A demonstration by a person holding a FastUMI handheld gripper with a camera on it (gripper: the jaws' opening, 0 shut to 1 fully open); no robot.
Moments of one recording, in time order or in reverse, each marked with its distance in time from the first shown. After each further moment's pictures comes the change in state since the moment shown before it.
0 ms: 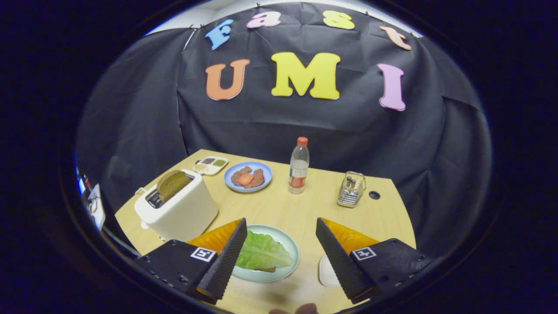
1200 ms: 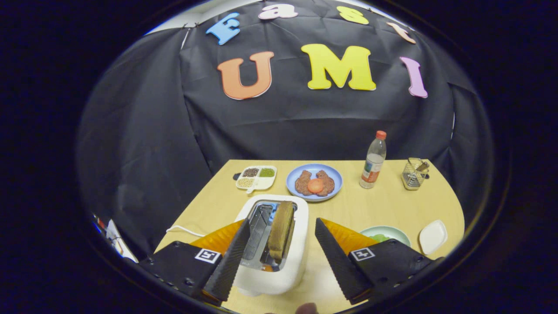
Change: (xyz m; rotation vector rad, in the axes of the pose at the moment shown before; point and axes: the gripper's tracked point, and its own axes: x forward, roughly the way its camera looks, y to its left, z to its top) arm 0.084 0.261 0.020 0.175 0.072 0.029
